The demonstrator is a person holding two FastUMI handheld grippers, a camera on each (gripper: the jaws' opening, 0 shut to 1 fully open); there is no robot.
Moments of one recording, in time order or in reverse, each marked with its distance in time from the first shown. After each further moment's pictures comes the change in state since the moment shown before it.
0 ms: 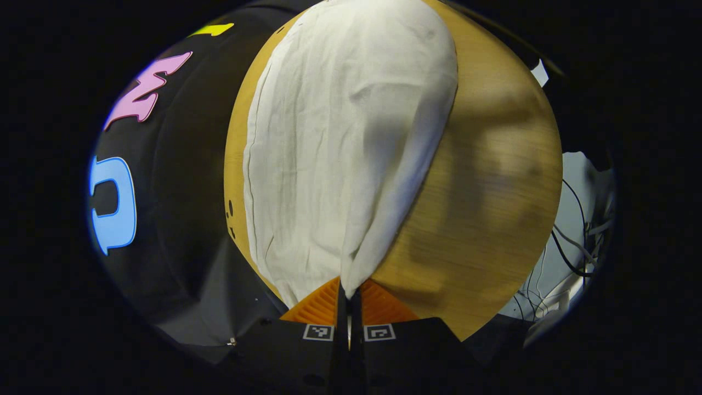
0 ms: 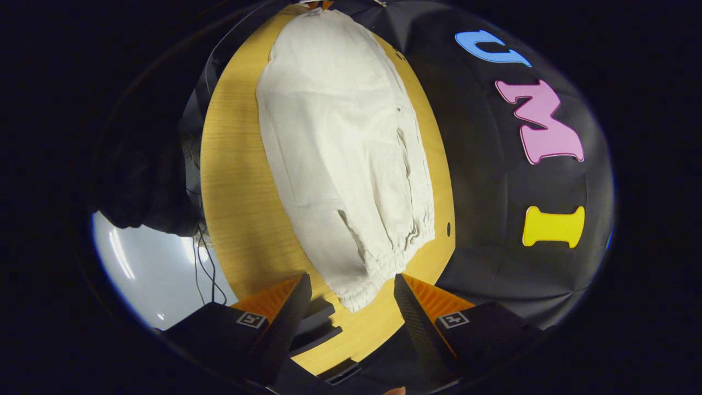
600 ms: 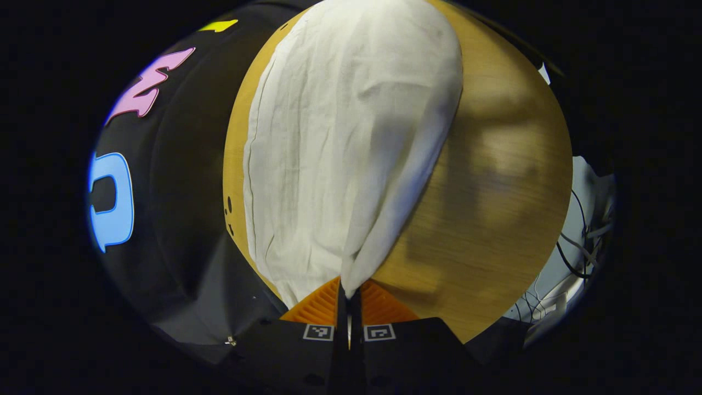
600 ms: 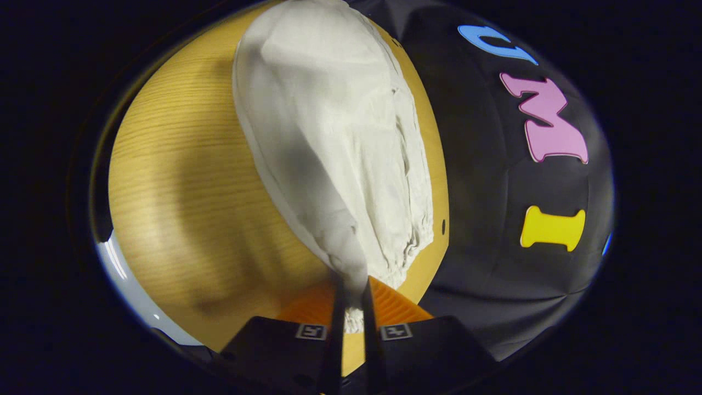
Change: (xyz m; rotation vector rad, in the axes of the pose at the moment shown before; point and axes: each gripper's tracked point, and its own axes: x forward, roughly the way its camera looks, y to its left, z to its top) left arm 0.006 0.008 0.000 -0.039 0.004 -0.003; right arm 0.046 -0.004 0.000 0.050 0.115 -0.041
